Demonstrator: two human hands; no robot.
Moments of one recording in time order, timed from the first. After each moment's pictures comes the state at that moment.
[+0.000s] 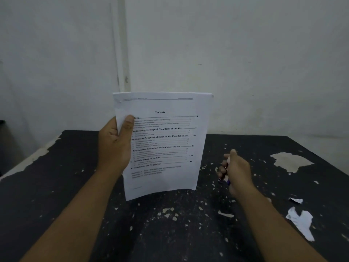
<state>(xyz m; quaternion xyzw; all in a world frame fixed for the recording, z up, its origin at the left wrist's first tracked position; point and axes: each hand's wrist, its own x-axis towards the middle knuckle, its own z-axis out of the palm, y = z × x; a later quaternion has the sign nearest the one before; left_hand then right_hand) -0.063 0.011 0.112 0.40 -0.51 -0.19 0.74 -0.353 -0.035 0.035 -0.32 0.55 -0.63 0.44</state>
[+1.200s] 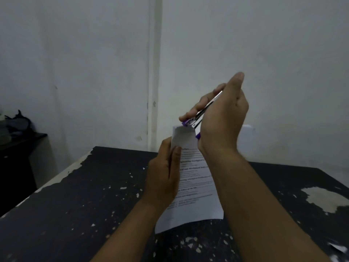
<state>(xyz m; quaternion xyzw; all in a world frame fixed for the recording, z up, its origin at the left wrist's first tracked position) -0.089 0.032 0.117 0.37 -0.64 -0.07 0.67 -0.177 0.032 0.247 -0.47 0.19 -0.77 0.39</state>
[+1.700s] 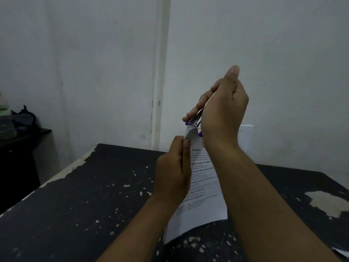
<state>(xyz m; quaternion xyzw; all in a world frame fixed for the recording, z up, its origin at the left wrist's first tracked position) -0.099 0.034 0.126 0.39 -0.62 -0.02 0.68 -0.164 0.033 0.251 -0.54 0.26 -0.75 0.27</state>
